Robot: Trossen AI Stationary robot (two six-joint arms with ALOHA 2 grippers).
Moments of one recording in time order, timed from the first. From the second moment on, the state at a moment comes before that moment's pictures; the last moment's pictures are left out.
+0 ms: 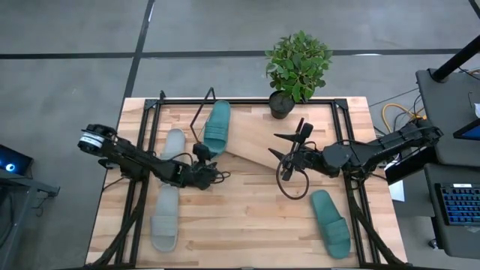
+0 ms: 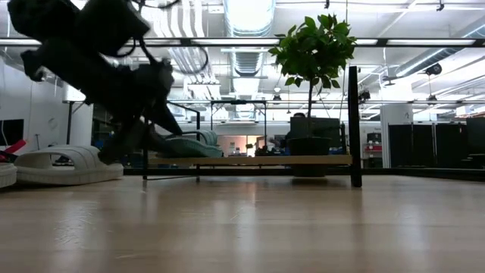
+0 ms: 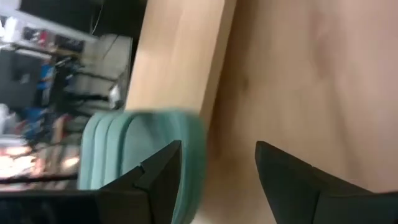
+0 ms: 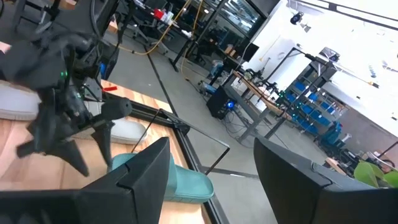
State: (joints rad) left arm -0.26 1.47 0.57 0.09 -0.83 0.36; right arm 0.33 1.15 0.86 0.21 0.79 -0.53
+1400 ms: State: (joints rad) left arm -0.04 1.51 0.67 0.08 -0.97 0.59; right arm 0.33 1.15 0.86 0.15 0.79 -0.49
